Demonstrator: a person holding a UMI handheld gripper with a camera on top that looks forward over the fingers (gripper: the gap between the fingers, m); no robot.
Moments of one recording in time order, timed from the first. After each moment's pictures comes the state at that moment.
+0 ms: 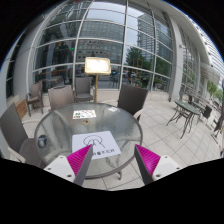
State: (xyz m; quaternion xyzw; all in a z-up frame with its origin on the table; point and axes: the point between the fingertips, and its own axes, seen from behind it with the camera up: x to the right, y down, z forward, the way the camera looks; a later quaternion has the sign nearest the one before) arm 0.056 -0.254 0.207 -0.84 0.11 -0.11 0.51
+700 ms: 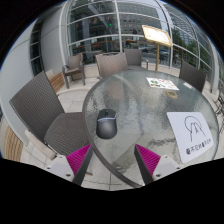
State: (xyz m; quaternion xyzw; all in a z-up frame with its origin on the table) arm -0.299 -0.080 0.005 -0.92 -0.04 0.06 0.40
